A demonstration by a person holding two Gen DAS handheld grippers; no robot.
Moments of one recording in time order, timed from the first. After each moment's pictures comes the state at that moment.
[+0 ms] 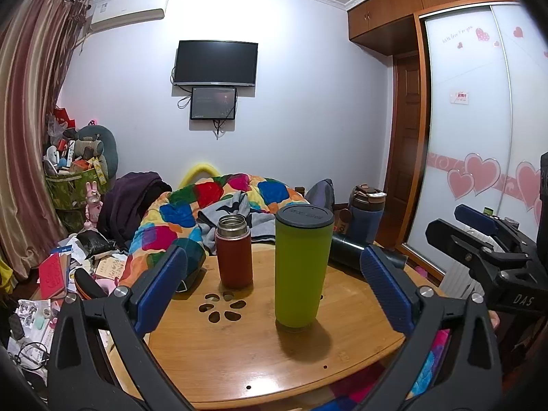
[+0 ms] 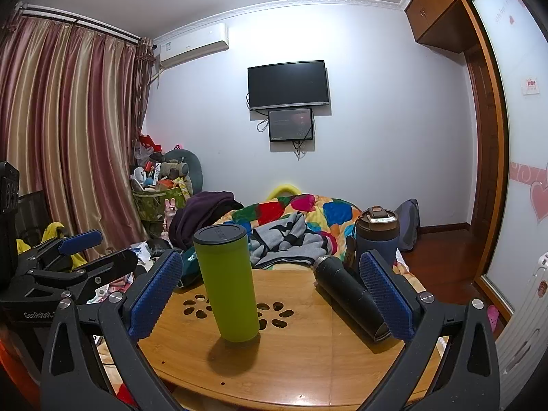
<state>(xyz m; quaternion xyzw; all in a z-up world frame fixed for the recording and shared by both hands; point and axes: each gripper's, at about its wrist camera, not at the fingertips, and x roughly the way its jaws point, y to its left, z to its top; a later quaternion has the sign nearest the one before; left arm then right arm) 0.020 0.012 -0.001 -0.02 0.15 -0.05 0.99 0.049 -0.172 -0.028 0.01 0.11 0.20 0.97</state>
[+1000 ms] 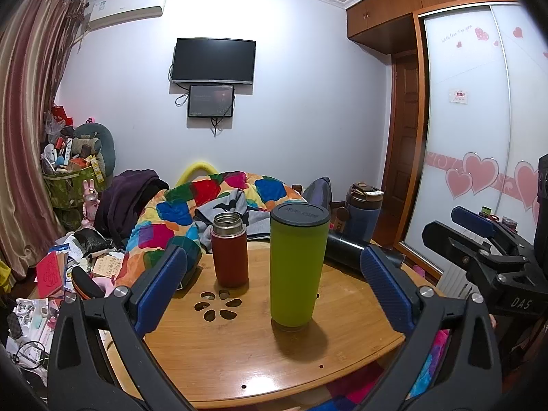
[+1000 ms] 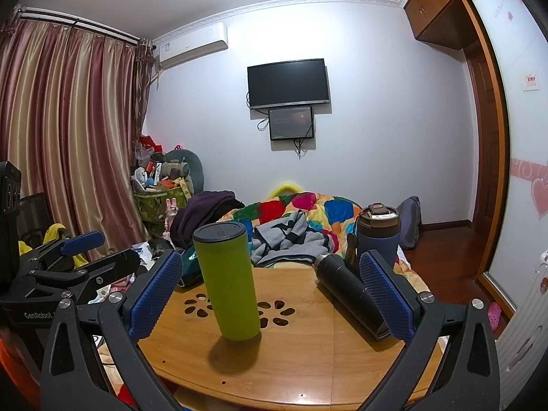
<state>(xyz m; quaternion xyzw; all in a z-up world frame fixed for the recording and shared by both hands) 0.022 0.008 0.000 -0.02 0.15 -0.06 0.99 0.049 -0.173 -0.032 0.02 0.11 0.20 0.97</state>
